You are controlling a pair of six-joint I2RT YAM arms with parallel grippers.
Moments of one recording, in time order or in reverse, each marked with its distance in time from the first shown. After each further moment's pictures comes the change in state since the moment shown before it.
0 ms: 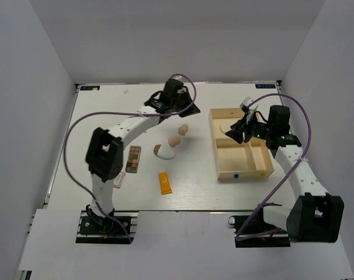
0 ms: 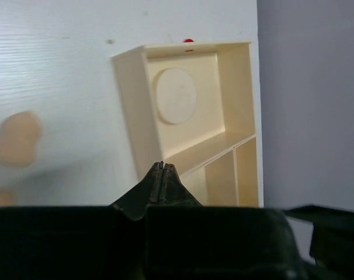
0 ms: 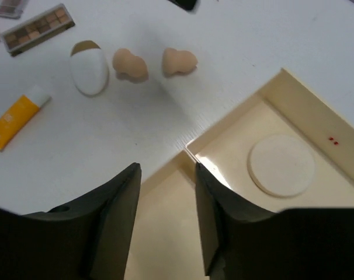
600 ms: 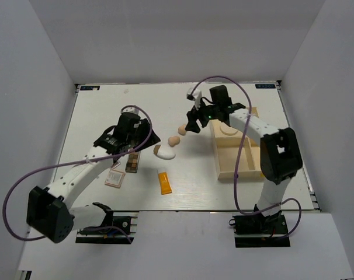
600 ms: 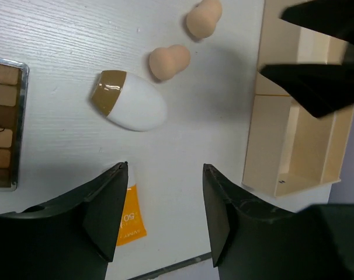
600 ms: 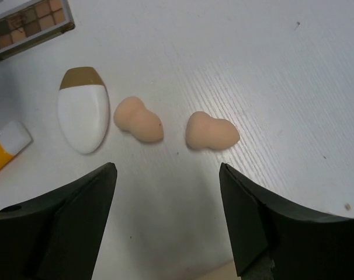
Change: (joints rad) left arm 0.123 -0.818 -0.777 -0.219 -0.221 0.037; right arm 0.394 0.663 0.523 -0.042 0.176 -0.004
